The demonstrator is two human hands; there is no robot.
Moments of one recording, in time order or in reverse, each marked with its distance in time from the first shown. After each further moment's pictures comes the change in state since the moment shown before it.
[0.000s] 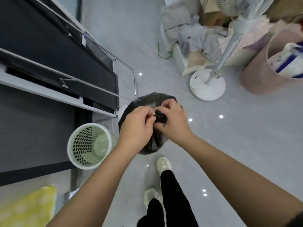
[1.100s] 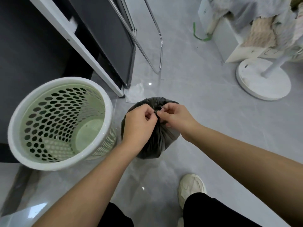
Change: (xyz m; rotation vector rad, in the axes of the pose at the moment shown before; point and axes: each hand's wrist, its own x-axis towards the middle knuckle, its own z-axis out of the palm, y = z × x) left_hand -0.007 -0.408 0.234 -0.207 0.251 -0.221; right_hand 0.080 0.161 0.399 0.623 -0.226 0.172
